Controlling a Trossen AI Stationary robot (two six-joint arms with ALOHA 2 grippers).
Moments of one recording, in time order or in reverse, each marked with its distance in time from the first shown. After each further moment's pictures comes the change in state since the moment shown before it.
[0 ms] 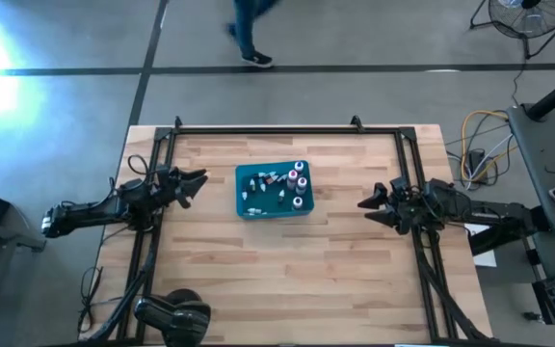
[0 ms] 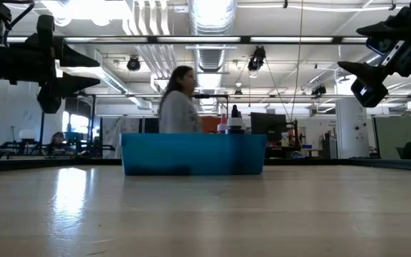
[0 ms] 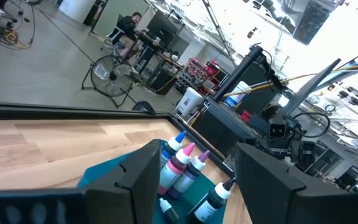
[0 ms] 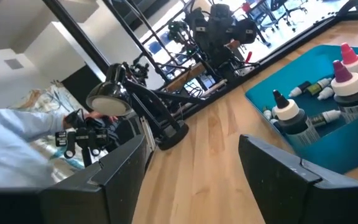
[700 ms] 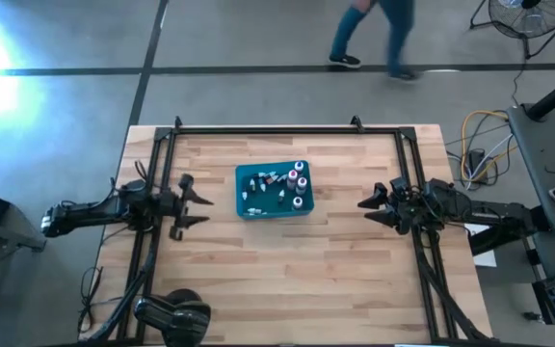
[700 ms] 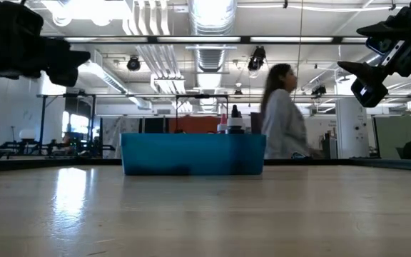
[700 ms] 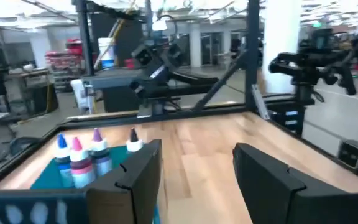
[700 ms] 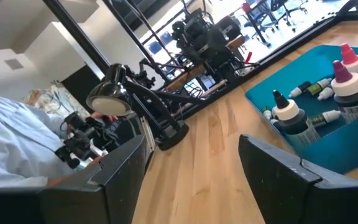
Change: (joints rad) left arm -0.002 -0.001 0.000 -0.022 0.631 0.659; right arm 0.000 0.000 0.000 0.000 0.000 0.000
